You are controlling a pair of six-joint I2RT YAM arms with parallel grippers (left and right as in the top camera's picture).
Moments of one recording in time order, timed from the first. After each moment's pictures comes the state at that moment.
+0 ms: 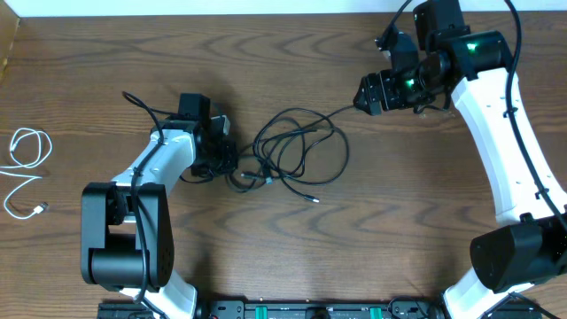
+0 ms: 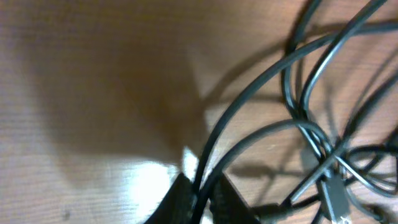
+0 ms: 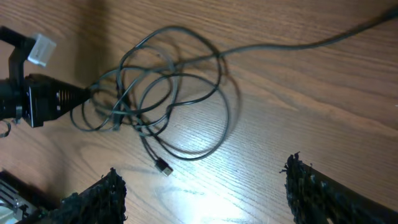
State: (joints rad) left arm -0.06 1.79 1.04 -0.65 0.30 -0.16; right arm 0.22 1.81 1.84 -1.23 -0.37 0.01
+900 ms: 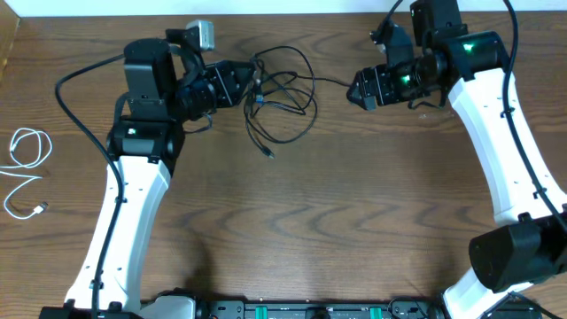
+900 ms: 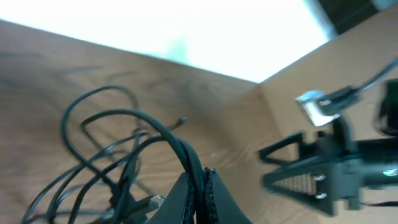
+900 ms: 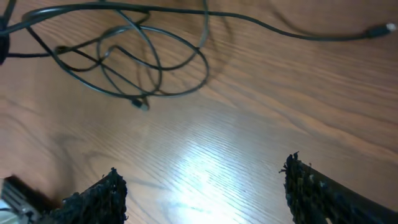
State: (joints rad) left arm -0.08 1.39 1.22 -0.26 0.69 -0.51; right arm 0.23 1.82 1.84 -1.16 -0.42 0.01
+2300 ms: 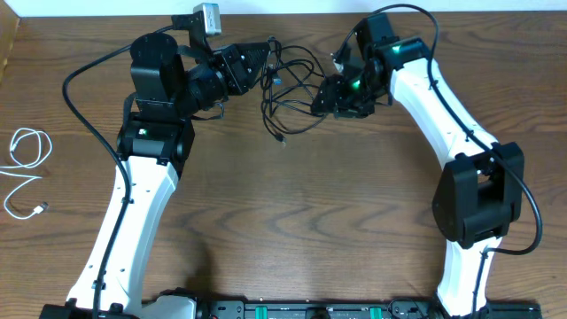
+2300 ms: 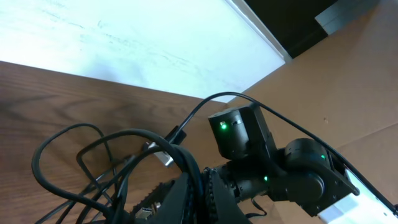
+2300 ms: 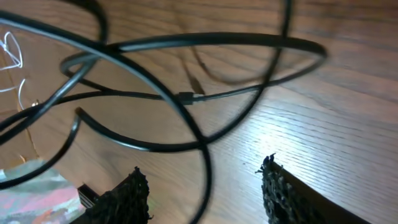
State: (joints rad) left arm -0.13 1.39 1.22 -0.05 0.70 -0.67; right arm 0.34 2.10 1.84 -1.01 -0.57 0.33
